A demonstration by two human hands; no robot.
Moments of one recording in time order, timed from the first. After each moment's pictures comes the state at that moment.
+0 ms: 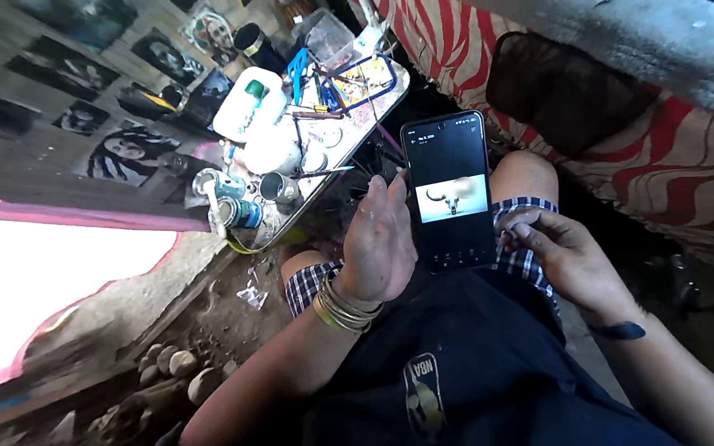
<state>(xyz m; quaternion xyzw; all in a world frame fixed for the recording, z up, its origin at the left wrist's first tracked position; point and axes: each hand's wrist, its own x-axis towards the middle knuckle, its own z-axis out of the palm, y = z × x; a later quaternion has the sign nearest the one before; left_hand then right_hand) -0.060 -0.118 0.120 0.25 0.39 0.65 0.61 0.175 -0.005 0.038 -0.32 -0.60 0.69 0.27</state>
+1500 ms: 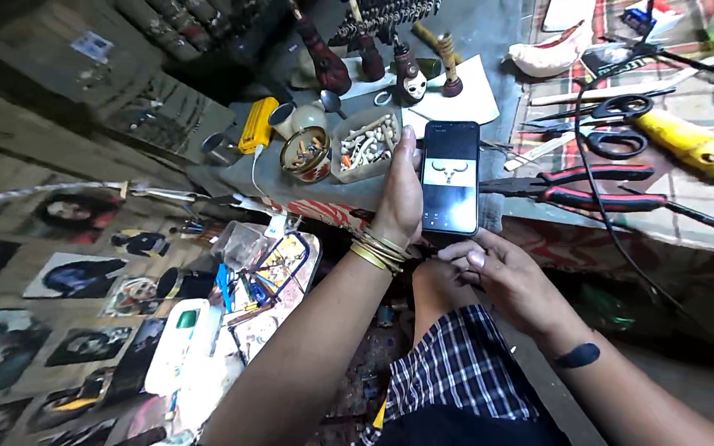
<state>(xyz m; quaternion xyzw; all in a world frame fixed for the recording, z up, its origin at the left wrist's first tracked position) 0.061 0.191 0.177 0.45 0.58 0.43 0.53 0.212 0.110 0.077 -0.28 -0.40 0.73 0.48</state>
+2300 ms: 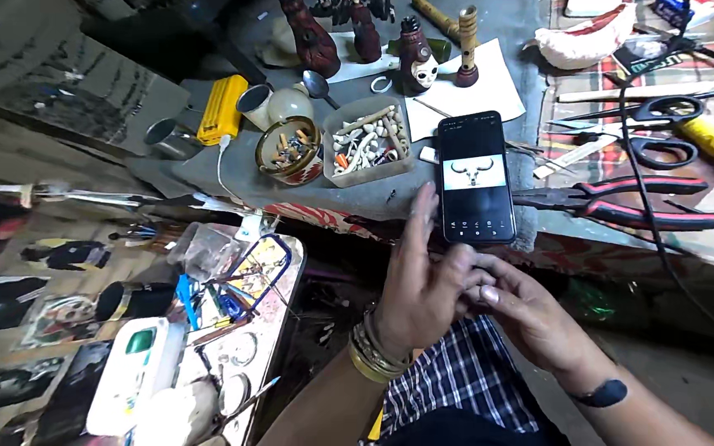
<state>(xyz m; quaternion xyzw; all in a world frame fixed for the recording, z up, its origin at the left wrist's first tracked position) 0.020 0.140 0.116 0.67 0.44 0.44 0.40 0.202 0.099 0.058 -0.30 -0.36 0.76 0.46</state>
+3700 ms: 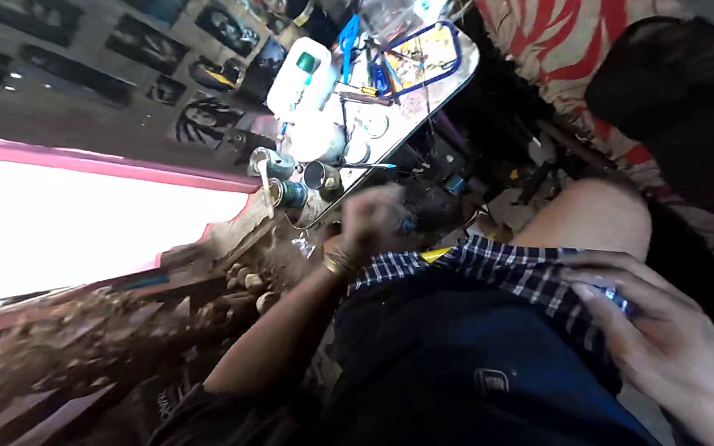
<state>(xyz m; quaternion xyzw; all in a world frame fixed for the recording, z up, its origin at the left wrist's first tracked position) -0.168 -0.117 0.048 0.45 0.78 0.40 0.18 0.162 0.038 0.026 -0.26 -0.74 0.56 0.27</state>
